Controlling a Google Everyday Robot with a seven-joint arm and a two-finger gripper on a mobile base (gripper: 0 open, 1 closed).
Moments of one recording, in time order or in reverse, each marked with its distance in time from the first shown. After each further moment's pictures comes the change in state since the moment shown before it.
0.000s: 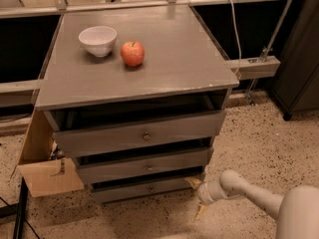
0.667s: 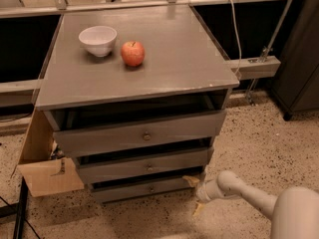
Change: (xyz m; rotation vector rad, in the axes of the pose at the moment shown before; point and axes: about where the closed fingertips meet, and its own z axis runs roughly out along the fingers) arm 0.010 -0.012 0.017 0.044 0.008 -0.014
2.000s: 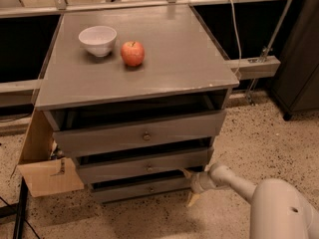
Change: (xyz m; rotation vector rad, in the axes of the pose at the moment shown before) arm 0.019 -0.048 0.035 0.023 0.036 -0.009
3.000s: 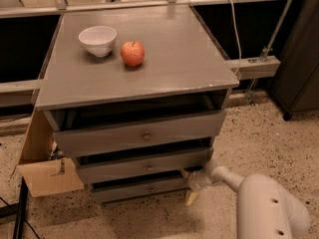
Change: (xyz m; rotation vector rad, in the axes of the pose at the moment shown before) arm 0.010 -0.003 0.023 -0.065 0.020 0.019
